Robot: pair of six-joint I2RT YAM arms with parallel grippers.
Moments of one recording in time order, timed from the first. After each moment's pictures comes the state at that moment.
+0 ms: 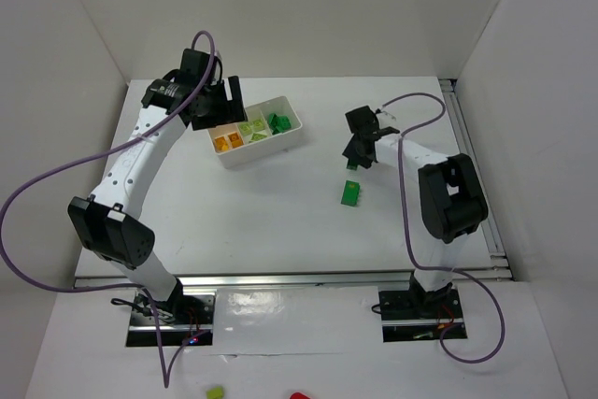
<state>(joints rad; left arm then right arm) -0.29 1.64 1.80 -0.99 -0.06 -0.44 0.35 1.81 1.20 -0.39 0.31 0.86</state>
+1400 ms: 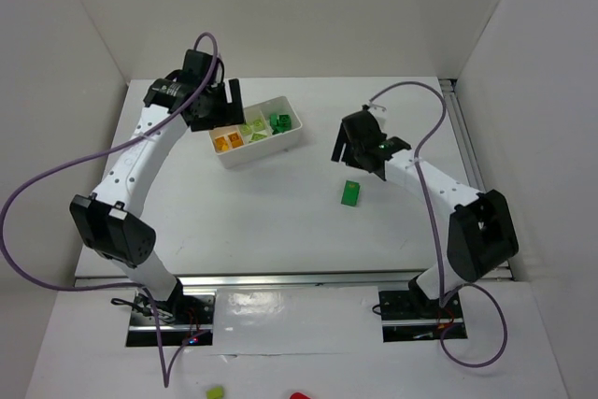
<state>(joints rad) -0.29 1.65 1.80 -1.02 -0.09 -0.42 0.49 1.53 1.15 -0.41 0.33 0.63</state>
